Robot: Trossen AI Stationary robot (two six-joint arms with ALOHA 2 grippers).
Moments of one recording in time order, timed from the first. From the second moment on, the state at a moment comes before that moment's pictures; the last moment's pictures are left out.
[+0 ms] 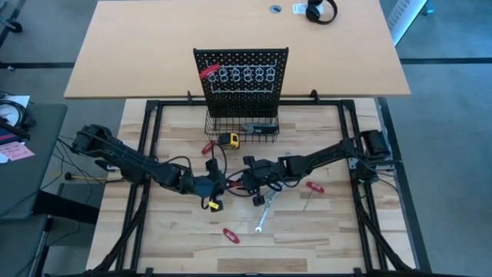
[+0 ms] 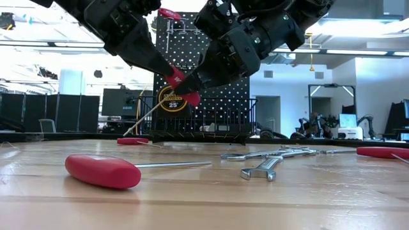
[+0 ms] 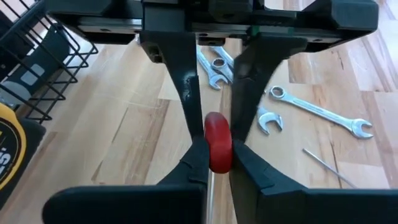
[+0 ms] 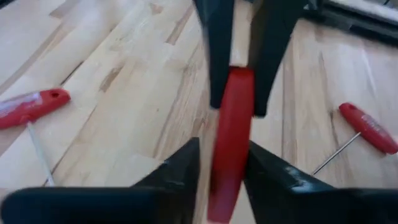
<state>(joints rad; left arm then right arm) -0.32 1.43 0.78 0.02 -0.47 -0.23 0.12 1.87 1.08 0.21 0.00 -0.21</state>
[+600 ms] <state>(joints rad) -0.39 1.23 0.78 0.40 -0.72 0.16 0.16 1.74 0.84 0.10 0.29 0.01</state>
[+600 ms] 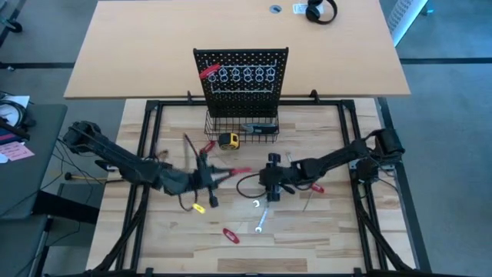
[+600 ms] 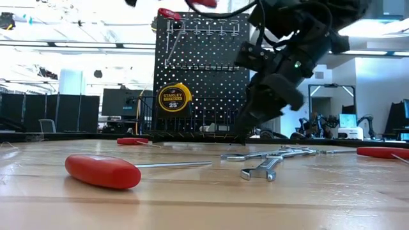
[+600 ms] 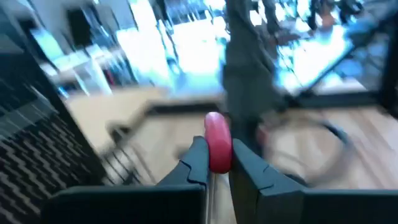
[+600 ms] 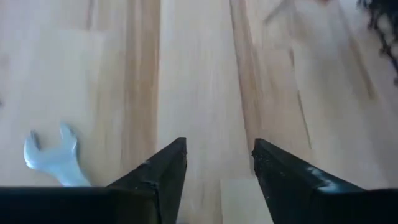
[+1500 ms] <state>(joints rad) 0.32 1.13 1.08 0.49 -0.23 0.59 0.13 1.74 0.83 0.22 0.29 -0.06</state>
